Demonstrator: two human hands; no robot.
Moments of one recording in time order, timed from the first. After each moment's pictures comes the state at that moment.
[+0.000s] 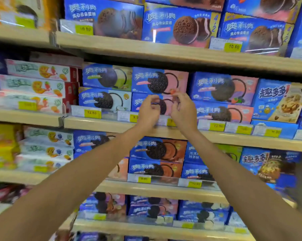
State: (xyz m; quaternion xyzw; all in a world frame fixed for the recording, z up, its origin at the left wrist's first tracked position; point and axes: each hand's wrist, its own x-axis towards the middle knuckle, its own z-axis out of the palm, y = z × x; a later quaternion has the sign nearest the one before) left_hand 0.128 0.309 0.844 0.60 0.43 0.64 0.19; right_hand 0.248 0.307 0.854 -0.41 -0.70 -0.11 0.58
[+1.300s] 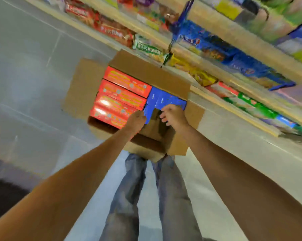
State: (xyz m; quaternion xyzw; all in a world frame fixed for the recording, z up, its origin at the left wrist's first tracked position) left_hand -0.124 0.008 0.071 0.13 0.77 0.16 0.60; right_hand -0.004 0.091 0.078 -0.66 -0.47 0.58 -0.08
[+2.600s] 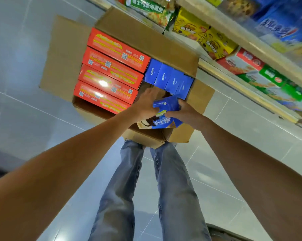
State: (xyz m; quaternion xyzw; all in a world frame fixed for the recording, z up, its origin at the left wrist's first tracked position) left_hand -0.087 0.008 0.004 0.41 0.68 0.11 0.60; right_hand 0.079 0.073 -0.013 -0.56 -0.45 0.66 -0.20
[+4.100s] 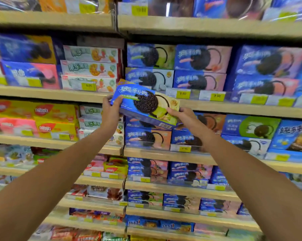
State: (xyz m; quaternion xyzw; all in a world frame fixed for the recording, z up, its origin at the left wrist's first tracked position) left_hand -0.117 0.183 0.783 0.42 0.47 0.72 0.29; right_hand 0.126 0.241 0.781 -0.47 -0.65 0.42 0.43
